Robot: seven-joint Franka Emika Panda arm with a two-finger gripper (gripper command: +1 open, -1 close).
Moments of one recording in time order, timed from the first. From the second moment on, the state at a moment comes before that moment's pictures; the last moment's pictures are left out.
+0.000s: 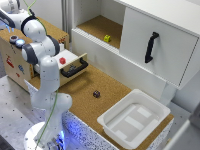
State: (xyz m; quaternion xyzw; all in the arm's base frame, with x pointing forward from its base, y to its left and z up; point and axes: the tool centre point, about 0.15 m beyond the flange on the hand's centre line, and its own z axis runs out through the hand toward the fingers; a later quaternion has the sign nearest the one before) arm 0.144 0.598 0.506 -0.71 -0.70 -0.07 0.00
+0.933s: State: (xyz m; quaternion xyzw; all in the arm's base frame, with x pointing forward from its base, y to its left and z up) arm 0.146 0.600 0.462 -0.72 -0.70 -0.03 -0.01
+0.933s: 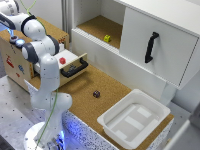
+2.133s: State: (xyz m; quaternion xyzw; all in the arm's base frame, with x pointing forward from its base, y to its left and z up) arm 0.193 0.558 0.555 -0.79 -0.60 -0.07 -0.01
